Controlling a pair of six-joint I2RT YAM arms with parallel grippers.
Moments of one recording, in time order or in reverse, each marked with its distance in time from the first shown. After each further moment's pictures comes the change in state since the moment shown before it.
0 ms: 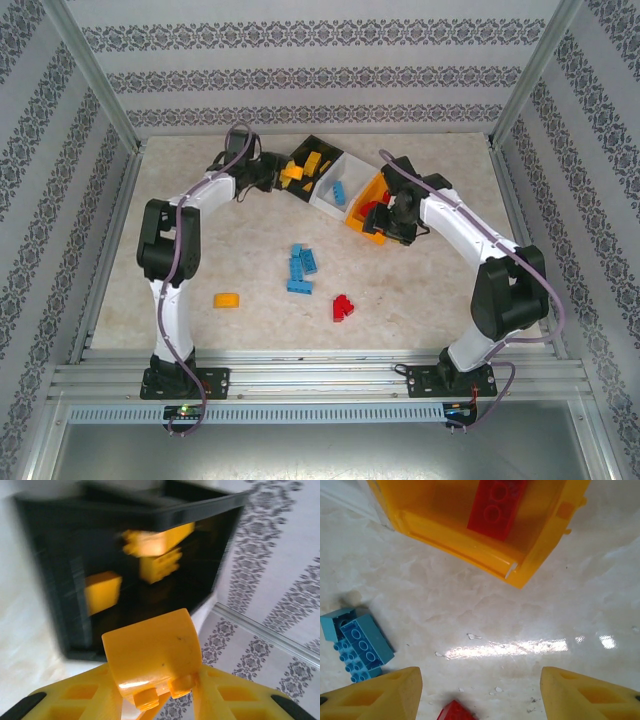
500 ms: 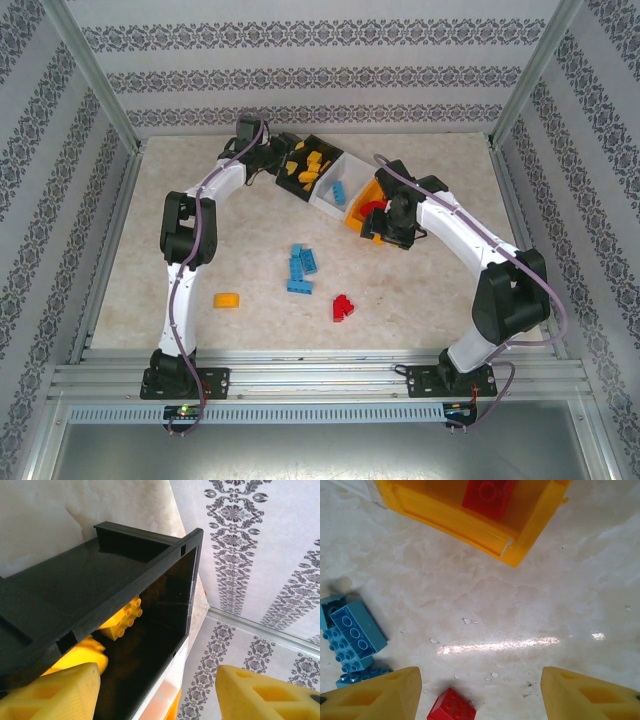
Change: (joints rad) left arm 0.005 0.255 0.348 -0.040 0.027 0.101; right arm 0.045 -0.022 0.000 -0.047 0.040 0.028
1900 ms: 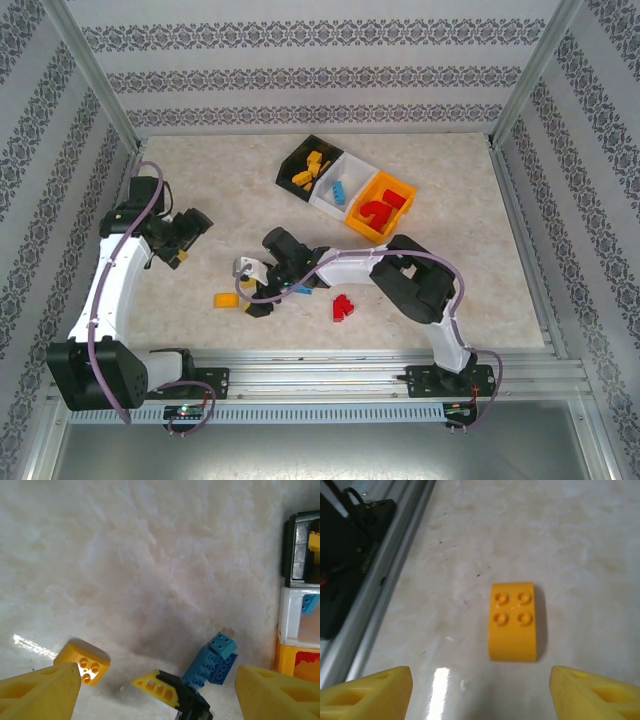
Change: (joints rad) left arm 0.306 -1.184 -0.877 -0.843 -0.304 0.547; right arm 0.579 0.474 -0.064 1.103 -0.572 -0.959
